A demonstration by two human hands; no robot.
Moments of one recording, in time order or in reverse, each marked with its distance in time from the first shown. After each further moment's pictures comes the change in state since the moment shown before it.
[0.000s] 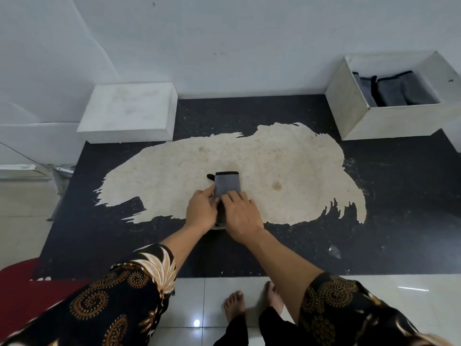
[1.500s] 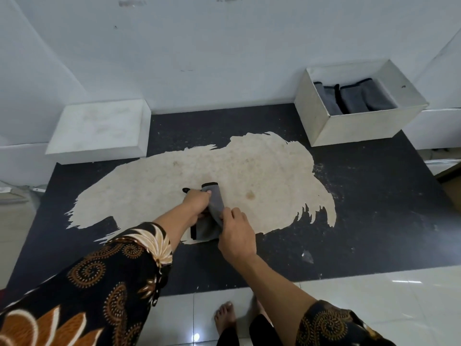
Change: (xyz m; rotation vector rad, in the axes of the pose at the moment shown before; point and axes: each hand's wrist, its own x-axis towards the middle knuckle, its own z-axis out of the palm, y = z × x) left_hand 0.045 0.078 0.018 -0.393 -0.196 -0.504; right_hand -0.039 0.027 -0.009 0.176 0.156 0.286
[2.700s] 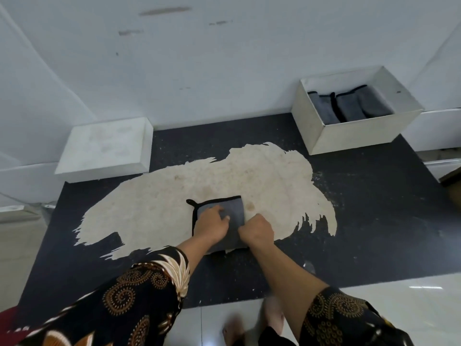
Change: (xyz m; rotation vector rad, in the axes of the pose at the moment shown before) left_hand -0.024 -0.020 0.027 0.652 0.061 0.416; right_hand 0.044 0.037 -0.030 0.330 -0.274 0.640
